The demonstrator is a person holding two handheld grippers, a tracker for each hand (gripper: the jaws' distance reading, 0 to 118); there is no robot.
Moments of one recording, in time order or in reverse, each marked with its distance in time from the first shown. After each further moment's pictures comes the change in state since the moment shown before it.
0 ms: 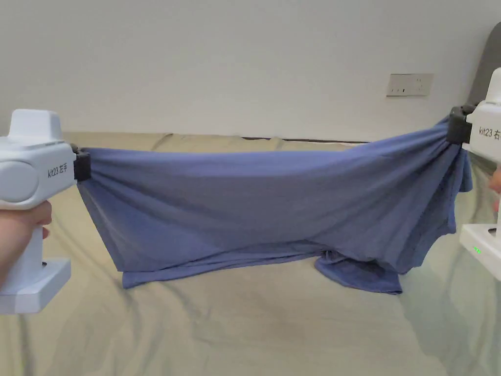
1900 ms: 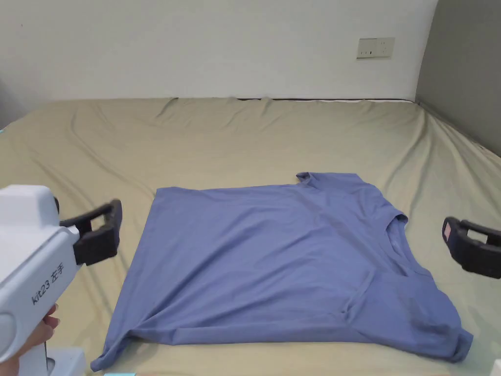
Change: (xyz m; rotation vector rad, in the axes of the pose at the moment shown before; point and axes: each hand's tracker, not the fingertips) left arm -0.017 -0.142 0.450 0.229 -0.113 0.066; right arm 0.006 -0.148 0.457 -0.011 -0.014 -0.135
